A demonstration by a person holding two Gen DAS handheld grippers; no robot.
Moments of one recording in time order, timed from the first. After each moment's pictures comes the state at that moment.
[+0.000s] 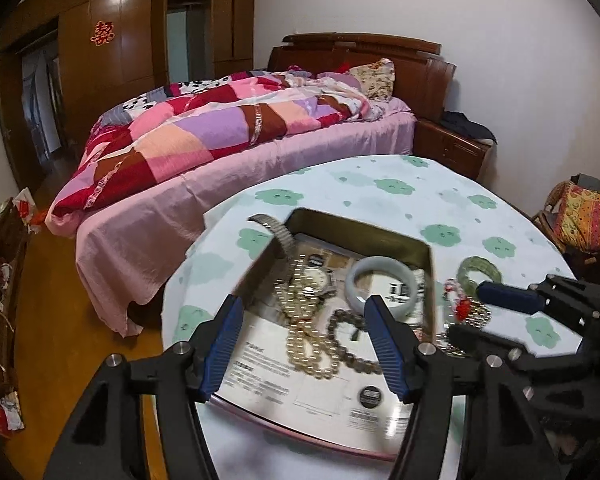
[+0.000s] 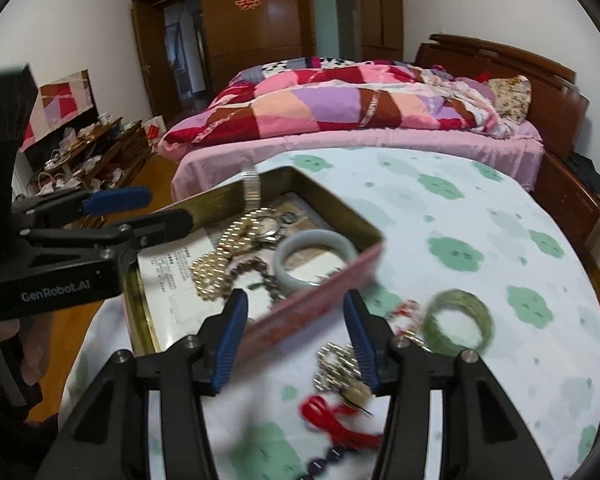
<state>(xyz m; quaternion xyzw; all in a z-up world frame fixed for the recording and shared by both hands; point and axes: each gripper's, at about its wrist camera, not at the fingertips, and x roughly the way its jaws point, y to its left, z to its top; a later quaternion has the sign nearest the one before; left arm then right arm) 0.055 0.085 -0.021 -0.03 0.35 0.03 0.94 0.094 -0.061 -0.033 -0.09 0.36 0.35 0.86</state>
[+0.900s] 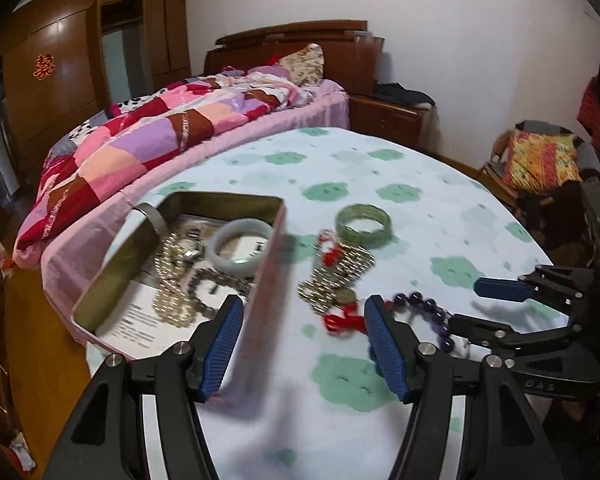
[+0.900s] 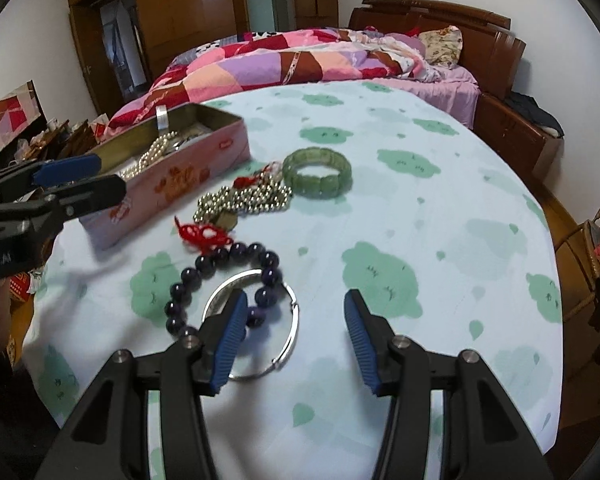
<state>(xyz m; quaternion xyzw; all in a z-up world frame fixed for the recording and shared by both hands) 0.016 -0.022 -0.028 0.03 0.36 -0.06 0.93 0.051 -0.174 -0.069 -0.07 0.42 0.26 0.87</state>
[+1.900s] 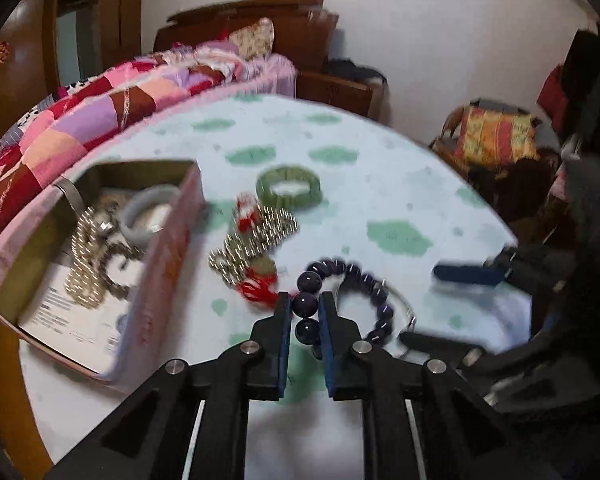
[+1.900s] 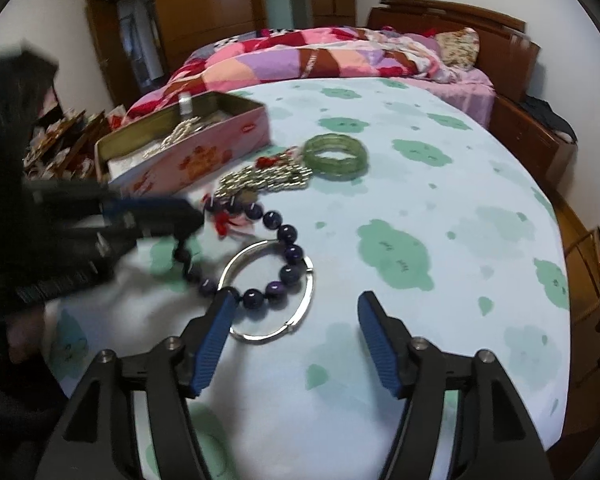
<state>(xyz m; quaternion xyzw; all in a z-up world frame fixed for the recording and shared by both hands) 0.012 -0.046 -0.047 0.00 0.40 -0.15 0.91 0.031 -0.175 -0.071 -0.09 0.42 0.29 0.86</state>
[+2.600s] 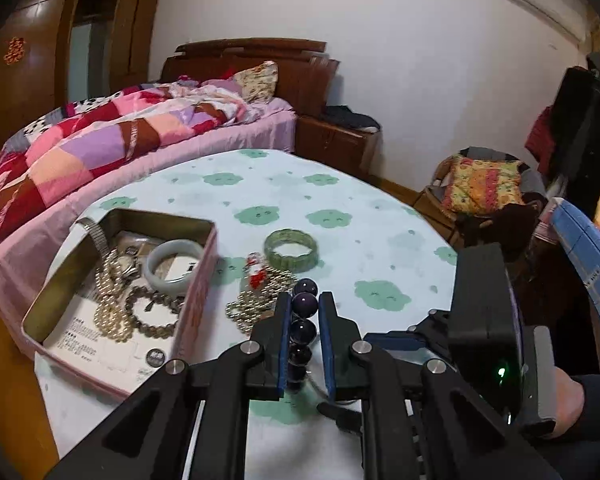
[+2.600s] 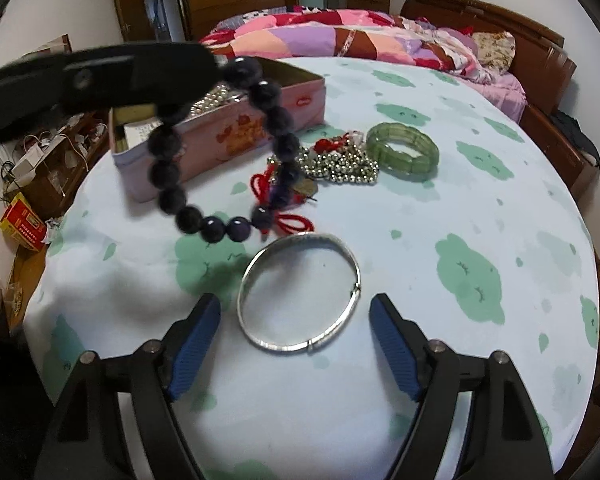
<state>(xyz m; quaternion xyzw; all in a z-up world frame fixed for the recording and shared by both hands) 0.010 -0.027 -0.013 -0.04 0.33 -0.16 0.93 0.036 -0.130 -0.087 -0.13 0.45 0.31 0.83</state>
